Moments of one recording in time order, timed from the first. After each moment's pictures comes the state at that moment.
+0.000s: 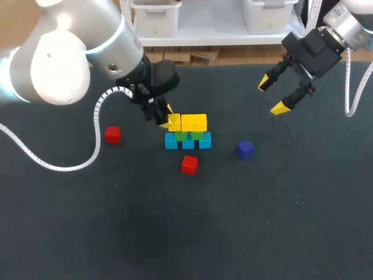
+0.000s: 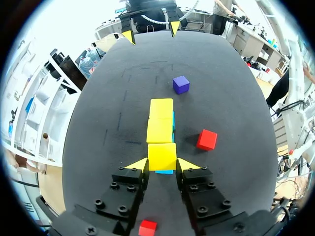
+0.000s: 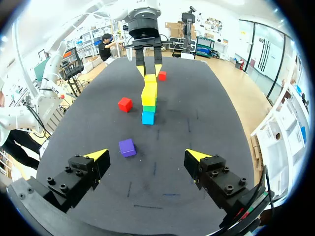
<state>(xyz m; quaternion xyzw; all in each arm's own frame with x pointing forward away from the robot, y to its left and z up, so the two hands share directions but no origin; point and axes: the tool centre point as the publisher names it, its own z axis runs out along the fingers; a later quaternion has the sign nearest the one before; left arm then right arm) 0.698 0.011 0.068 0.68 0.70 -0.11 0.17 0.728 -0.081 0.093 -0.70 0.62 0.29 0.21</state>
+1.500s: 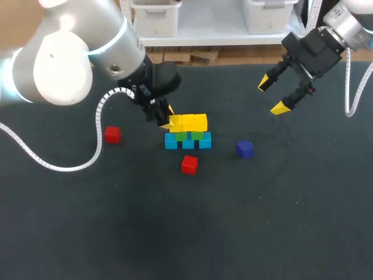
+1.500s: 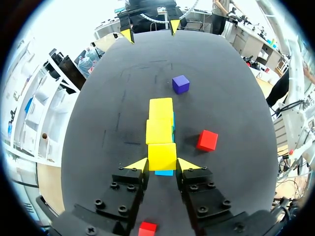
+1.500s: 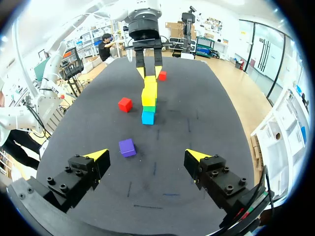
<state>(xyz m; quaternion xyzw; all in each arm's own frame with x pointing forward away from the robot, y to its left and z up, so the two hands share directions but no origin) 0.699 0.009 0.064 0.68 0.70 -0.11 0.17 0.728 -0.081 0.093 -0.70 0.62 0.29 0.21</state>
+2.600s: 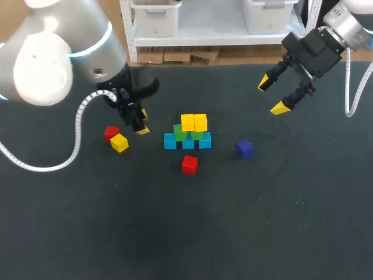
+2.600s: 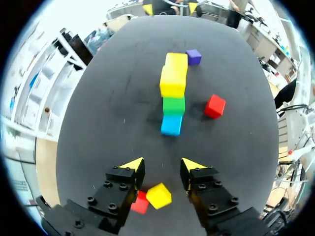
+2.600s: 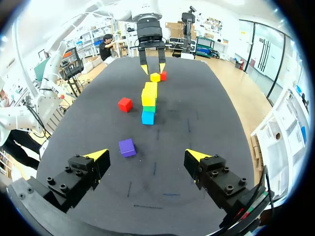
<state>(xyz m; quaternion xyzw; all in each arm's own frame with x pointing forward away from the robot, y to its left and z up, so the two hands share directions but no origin) 0.696 0.085 0.048 0.64 0.76 -0.07 0.12 0.728 -0.081 0.093 -0.70 0.62 0.29 0.21</state>
